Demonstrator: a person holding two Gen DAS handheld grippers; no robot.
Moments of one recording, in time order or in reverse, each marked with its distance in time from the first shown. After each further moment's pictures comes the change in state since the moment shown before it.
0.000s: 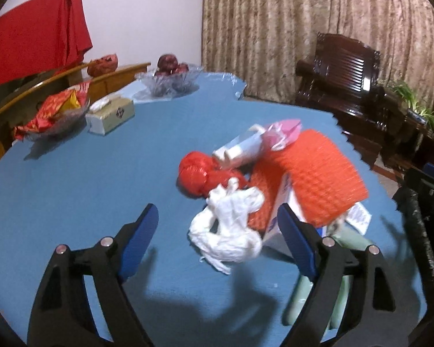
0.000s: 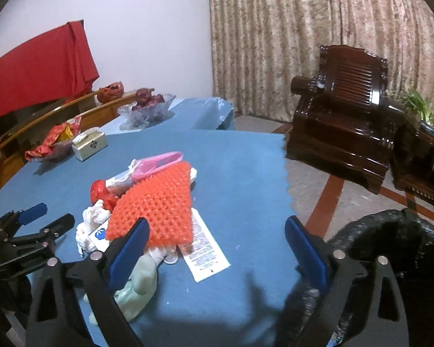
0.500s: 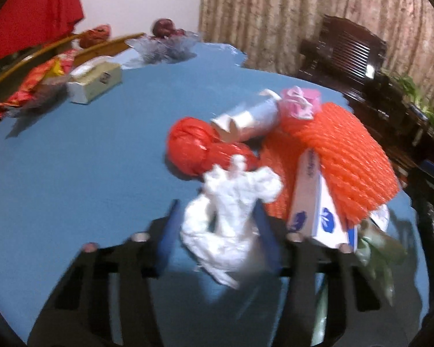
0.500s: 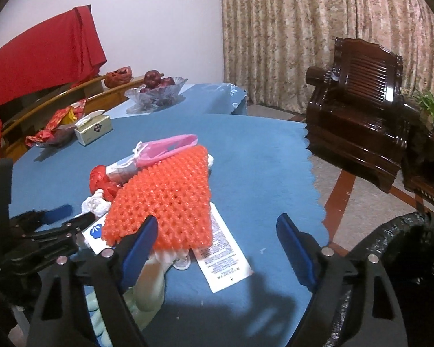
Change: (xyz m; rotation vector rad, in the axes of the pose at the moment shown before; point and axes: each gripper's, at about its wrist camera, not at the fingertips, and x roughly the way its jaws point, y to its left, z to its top) left arm 0.059 0.010 -0.003 -0.040 0.135 -0.071; right arm 0.033 0.017 0.000 -0.027 0.045 0.041
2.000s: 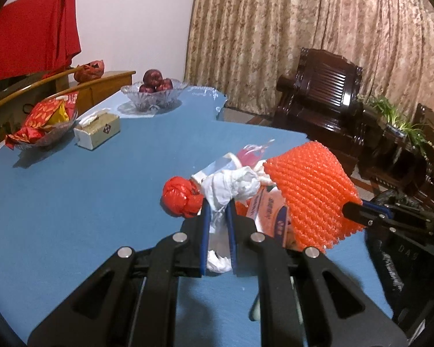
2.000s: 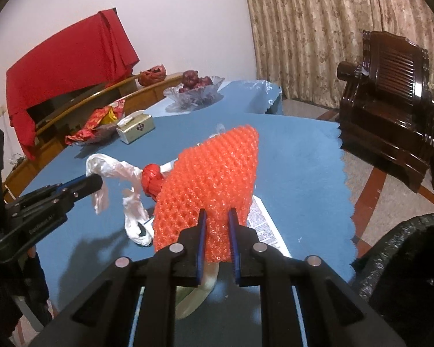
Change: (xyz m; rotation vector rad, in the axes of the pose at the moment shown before) left arm -0.109 -0.025 0.012 0.025 -0.201 -0.061; right arm -0.045 0.012 0.009 0.000 0.021 0.187
